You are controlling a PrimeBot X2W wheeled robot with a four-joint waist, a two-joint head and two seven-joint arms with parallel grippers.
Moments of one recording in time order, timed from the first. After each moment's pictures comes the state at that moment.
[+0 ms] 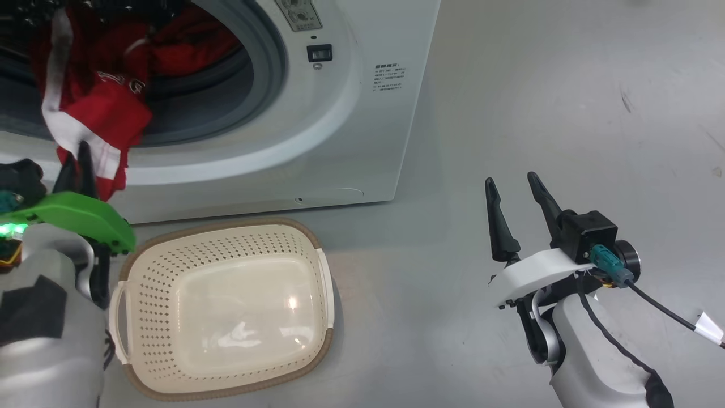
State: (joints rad) left arm -0.73 0.16 0.02 0.95 -0.32 -0.10 -0.25; right arm -0.32 -0.05 0.34 0.37 0.36 -0.11 -0.26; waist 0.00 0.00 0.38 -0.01
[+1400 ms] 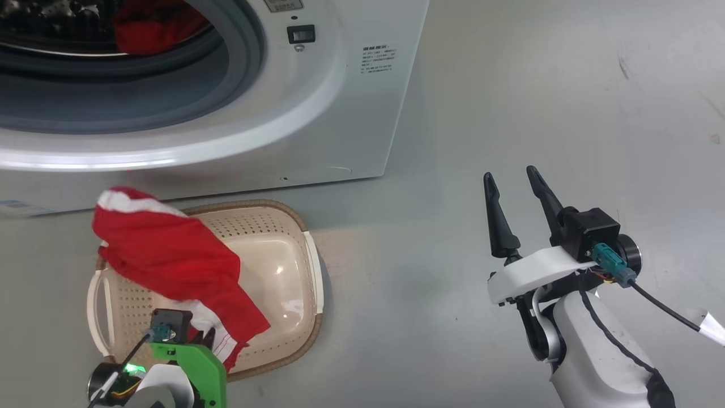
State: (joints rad) left arm -0.42 0.05 -0.24 1.10 -0.25 -0.13 -0.13; right arm -0.31 -0.05 0.33 0.34 0.35 -0.09 -0.26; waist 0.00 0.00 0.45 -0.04
